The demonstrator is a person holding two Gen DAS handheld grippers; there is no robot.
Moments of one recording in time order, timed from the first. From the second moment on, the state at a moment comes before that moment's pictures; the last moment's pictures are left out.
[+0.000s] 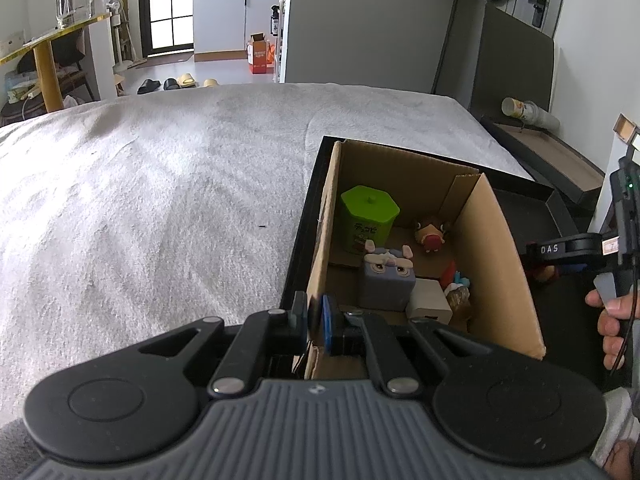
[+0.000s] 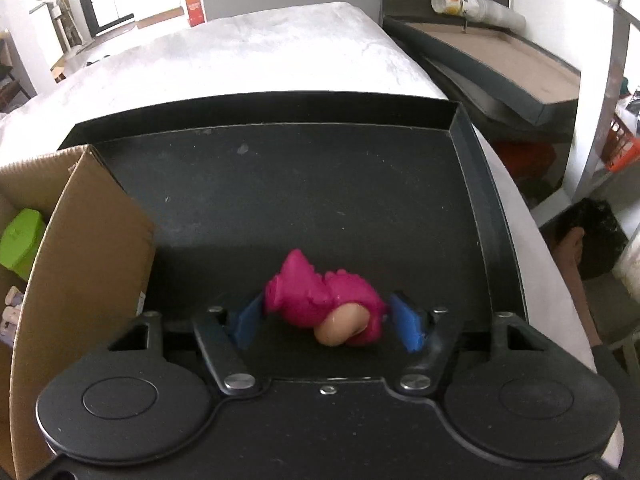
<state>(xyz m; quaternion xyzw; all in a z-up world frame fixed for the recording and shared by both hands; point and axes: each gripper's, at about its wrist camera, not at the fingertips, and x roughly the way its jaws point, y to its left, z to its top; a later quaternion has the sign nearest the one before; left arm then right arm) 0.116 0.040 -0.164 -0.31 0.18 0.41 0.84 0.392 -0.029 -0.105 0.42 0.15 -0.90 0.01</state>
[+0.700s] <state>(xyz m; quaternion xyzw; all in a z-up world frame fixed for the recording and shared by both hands) 0.115 0.040 -0.163 -0.31 0.17 0.41 0.84 0.445 -0.046 -0.053 0.38 0.14 -0.91 0.09</state>
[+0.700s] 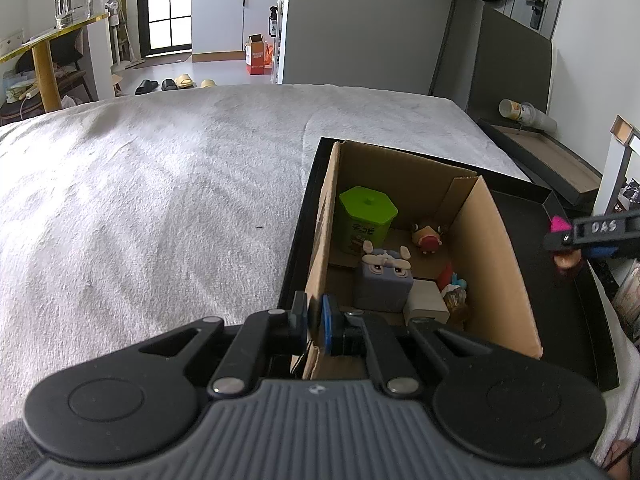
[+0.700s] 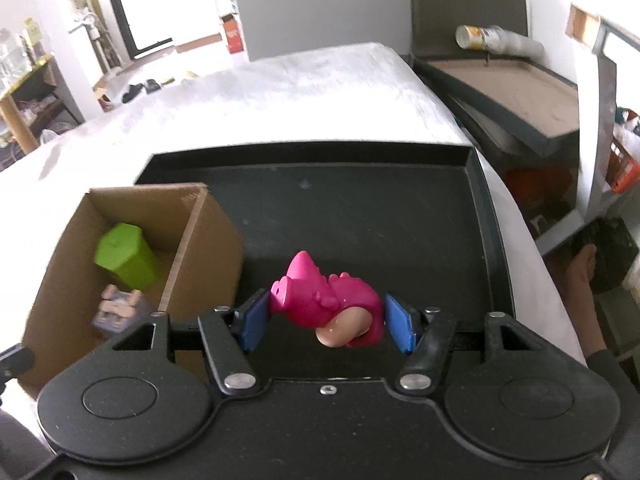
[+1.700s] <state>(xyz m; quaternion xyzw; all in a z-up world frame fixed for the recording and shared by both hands) 0.111 0.042 -0.165 -0.33 0.15 0.40 0.84 0.488 -0.134 -0.034 0.35 0.20 -0.89 0.22</state>
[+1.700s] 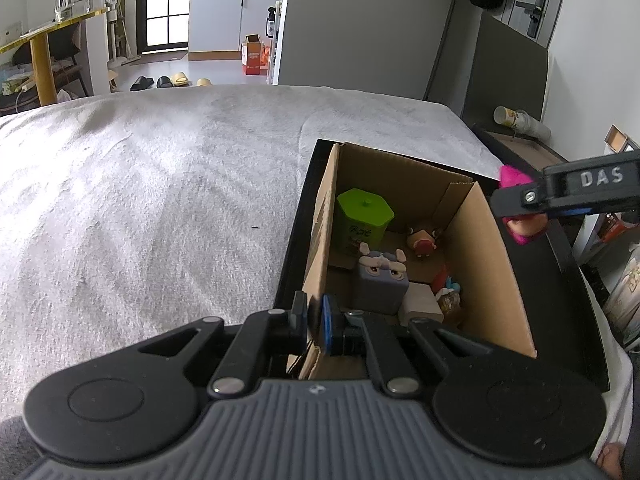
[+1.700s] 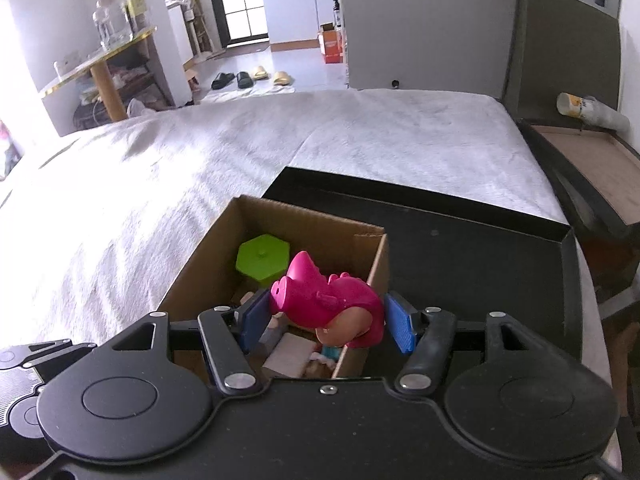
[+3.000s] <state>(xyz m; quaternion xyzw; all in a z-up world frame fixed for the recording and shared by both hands) 0.109 0.052 -0.150 -0.36 0.18 0.39 0.83 0.527 -0.099 -0.007 0.38 0.16 -0.89 0.19</state>
